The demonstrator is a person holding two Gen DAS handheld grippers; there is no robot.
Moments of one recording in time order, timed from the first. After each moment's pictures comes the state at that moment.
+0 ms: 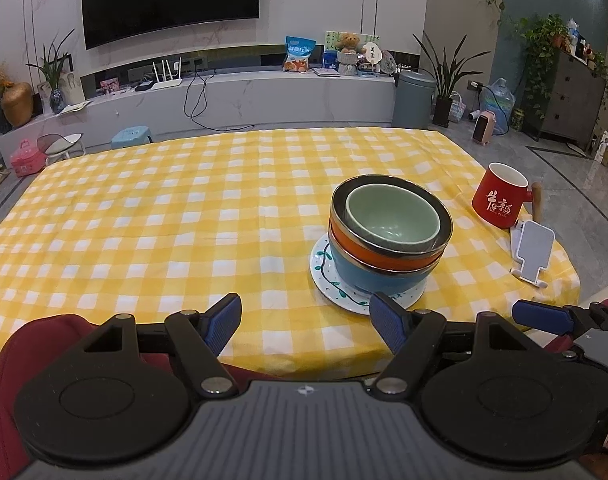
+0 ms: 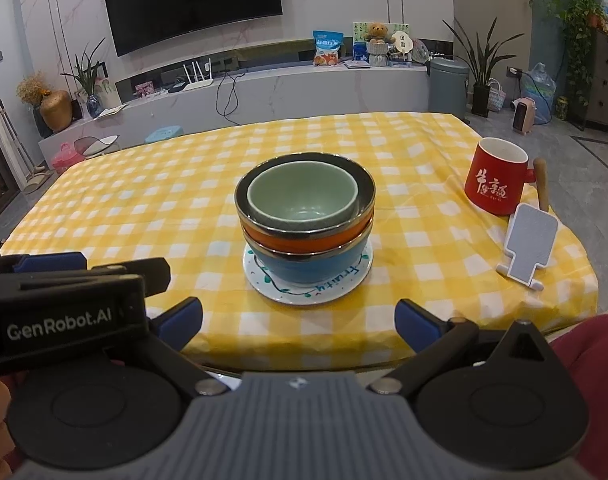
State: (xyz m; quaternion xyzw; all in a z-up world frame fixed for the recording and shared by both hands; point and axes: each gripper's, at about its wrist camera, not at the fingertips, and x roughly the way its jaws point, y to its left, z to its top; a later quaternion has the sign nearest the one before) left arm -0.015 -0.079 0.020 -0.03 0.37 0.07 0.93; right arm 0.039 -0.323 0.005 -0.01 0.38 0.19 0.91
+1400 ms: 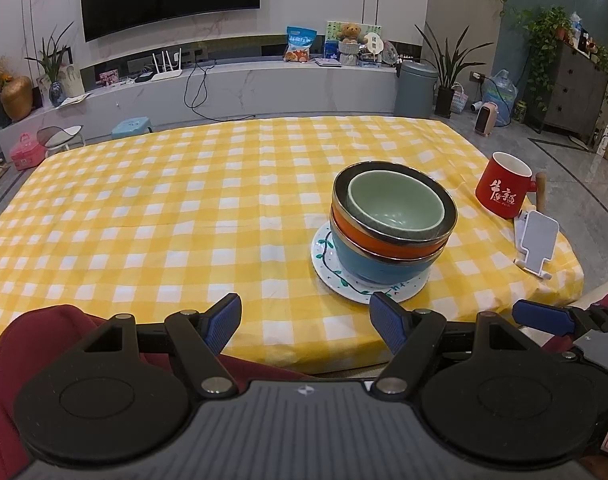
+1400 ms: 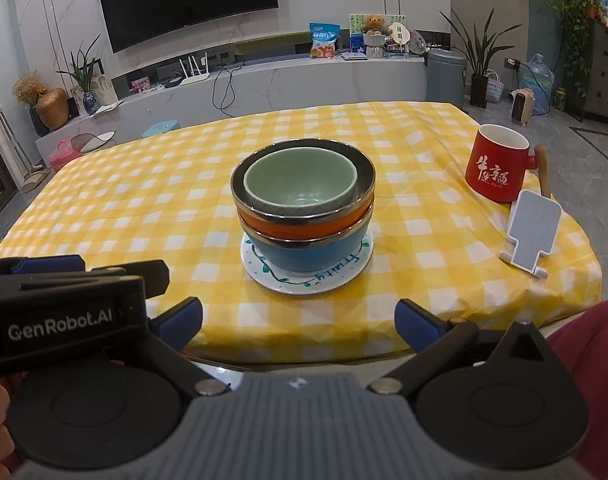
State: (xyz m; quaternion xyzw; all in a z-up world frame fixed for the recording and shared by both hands) left arm -0.013 -0.077 0.011 -0.04 0.38 0.07 0.92; right arm 0.037 -0.322 -0.004 0.00 0.38 0.18 0.90
